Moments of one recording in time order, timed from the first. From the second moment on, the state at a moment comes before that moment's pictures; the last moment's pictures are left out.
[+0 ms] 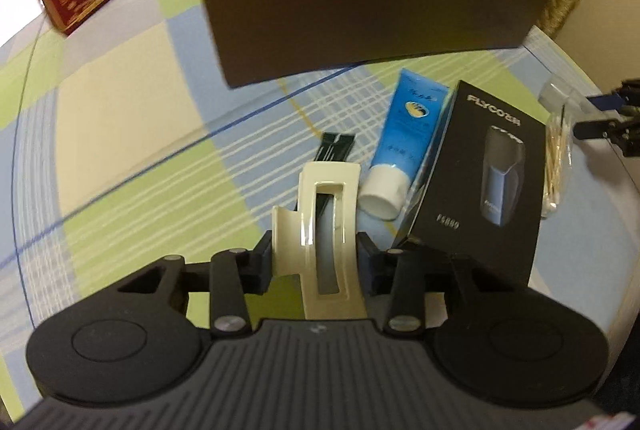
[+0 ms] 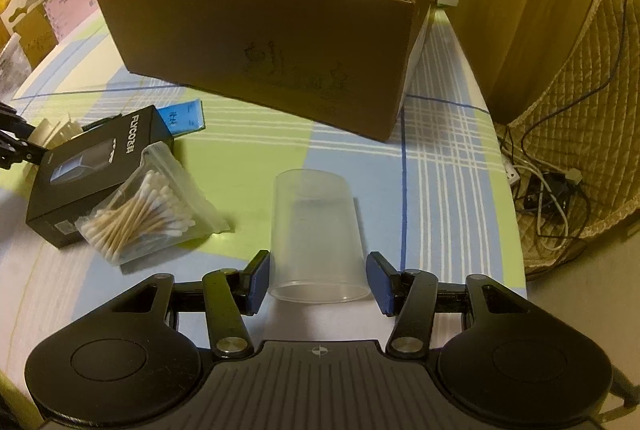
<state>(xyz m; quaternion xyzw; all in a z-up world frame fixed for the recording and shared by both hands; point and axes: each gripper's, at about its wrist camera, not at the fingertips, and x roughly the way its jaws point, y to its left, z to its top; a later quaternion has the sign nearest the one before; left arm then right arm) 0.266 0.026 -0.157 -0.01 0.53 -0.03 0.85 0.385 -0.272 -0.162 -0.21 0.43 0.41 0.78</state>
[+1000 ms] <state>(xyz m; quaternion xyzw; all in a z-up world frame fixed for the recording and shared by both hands) 0.229 0.038 -0.160 -0.03 0.56 0.11 0.82 0.376 -0.241 -0.173 -0.23 0.42 0.42 0.77</state>
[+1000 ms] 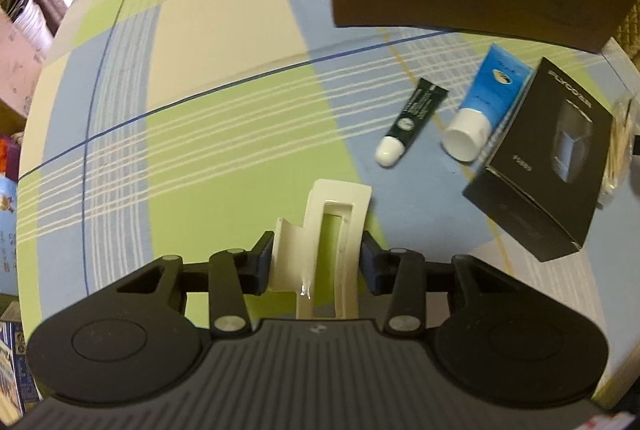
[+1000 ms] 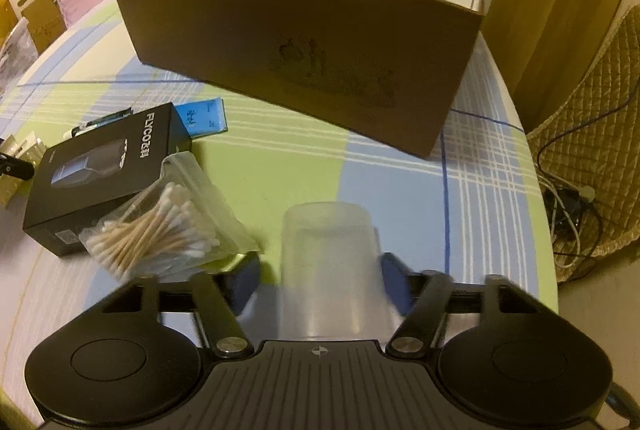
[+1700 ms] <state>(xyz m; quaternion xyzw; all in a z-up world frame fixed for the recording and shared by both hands) 0.217 0.029 -0.125 -0.08 0.52 0.09 0.84 0.371 -0.256 -0.144 -0.18 0.48 0.40 0.76</state>
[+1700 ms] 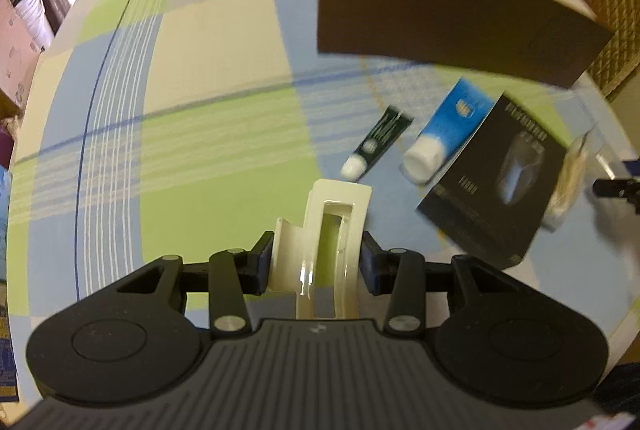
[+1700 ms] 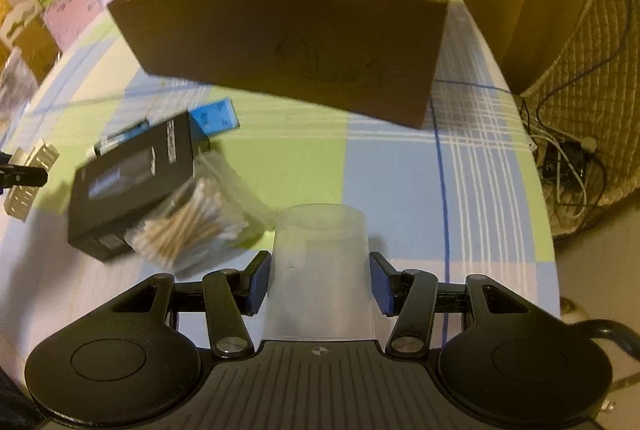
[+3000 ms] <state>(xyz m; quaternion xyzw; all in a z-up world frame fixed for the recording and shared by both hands) 0.451 0.037 -0.026 -0.06 0.41 0.05 0.91 0.512 -0.090 -0.050 -0.15 0.39 0.45 0.79</state>
